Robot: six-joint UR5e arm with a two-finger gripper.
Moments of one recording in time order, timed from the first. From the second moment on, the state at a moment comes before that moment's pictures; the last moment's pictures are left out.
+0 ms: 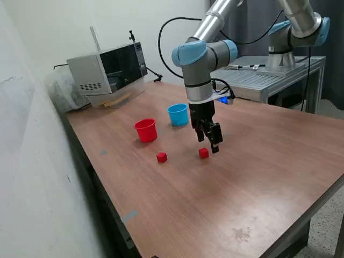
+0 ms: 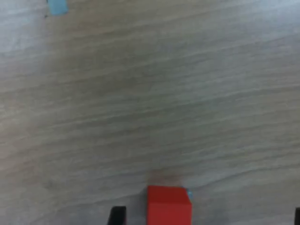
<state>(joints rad) 0.12 -0.68 1.20 -2.12 -1.54 3.47</state>
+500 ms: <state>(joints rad) 0.11 -0.66 1.20 -2.14 -1.54 3.47</state>
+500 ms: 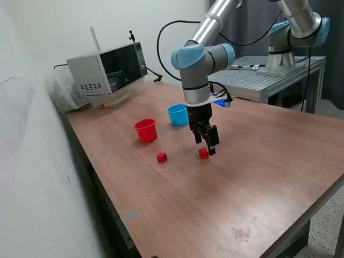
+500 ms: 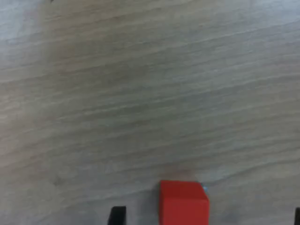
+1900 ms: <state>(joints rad) 0.03 -0.74 1.19 -2.15 -1.70 3.46</state>
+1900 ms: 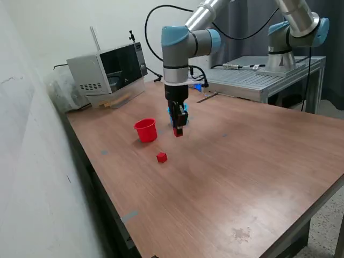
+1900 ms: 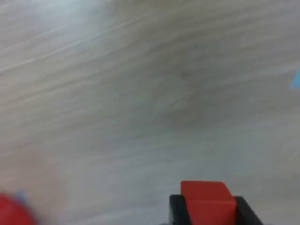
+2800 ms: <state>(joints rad) -0.19 -0.74 1.13 -2.16 -1.76 3.40</state>
